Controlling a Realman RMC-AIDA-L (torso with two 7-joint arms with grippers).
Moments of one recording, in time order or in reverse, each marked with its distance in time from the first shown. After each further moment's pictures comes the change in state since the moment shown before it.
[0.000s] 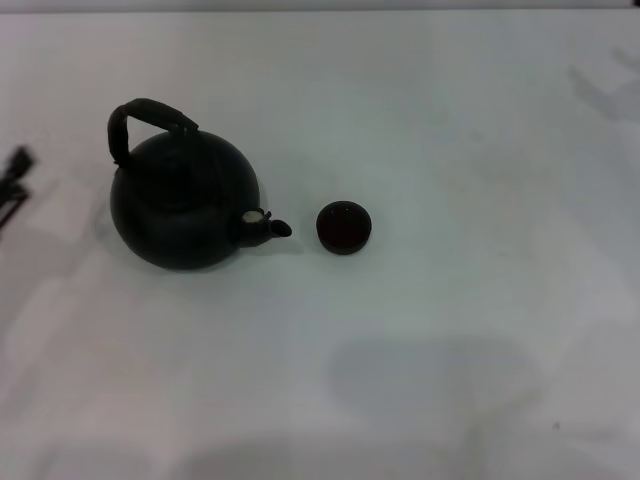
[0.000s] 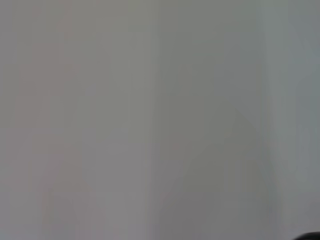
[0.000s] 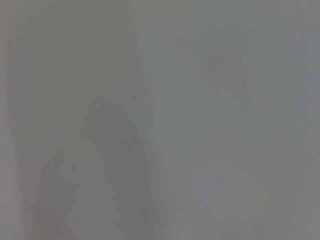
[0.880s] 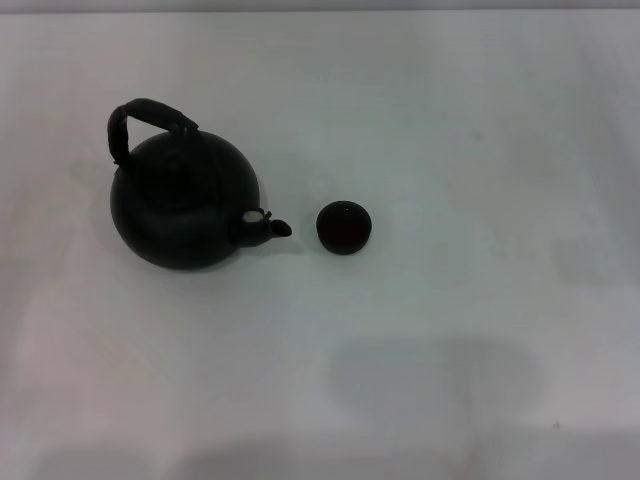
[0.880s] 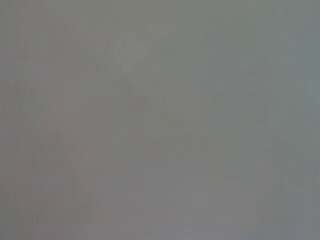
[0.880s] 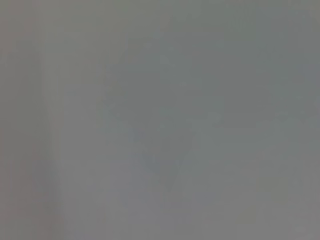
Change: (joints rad) left arm 0.027 0.004 -0.470 -0.121 -0.019 -0.063 -0.051; right arm -0.044 0.014 0.321 0.607 0.400 0.242 -0.795
